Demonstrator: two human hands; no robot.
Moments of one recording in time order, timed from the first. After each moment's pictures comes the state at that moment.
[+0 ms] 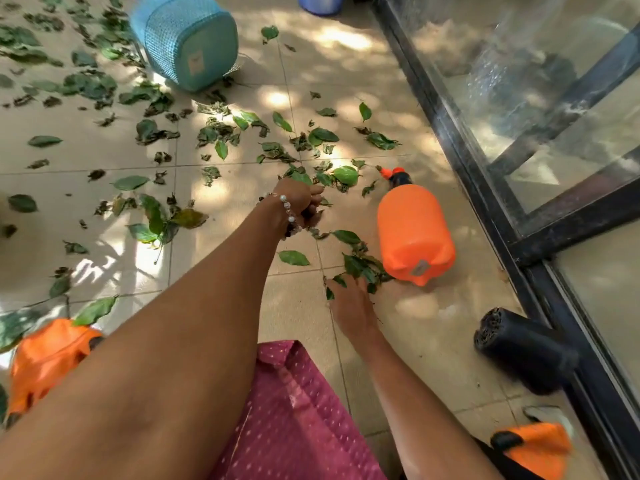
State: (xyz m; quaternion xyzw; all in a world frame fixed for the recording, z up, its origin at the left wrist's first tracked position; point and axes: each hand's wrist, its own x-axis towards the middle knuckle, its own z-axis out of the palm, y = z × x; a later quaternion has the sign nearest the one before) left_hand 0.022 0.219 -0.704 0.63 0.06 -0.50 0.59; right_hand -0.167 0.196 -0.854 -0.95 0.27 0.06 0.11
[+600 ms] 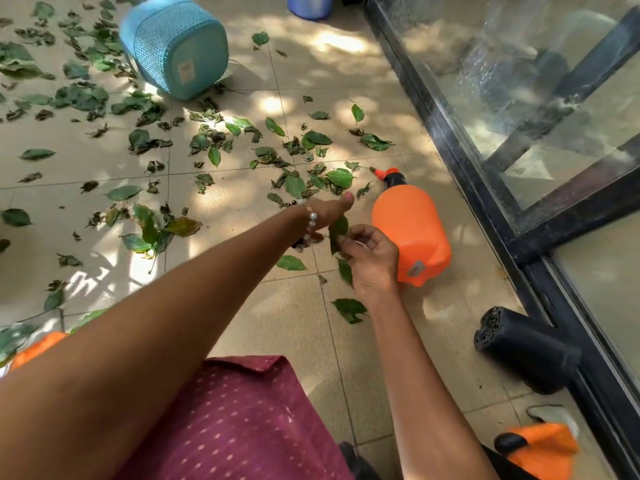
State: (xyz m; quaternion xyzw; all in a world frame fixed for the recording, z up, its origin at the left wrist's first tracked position) left_hand 0.001 0.192 -0.715 0.79 -0.23 -0.51 0.27; right_hand -0.129 0.166 -0.762 -0.43 0.38 -0.32 0.76
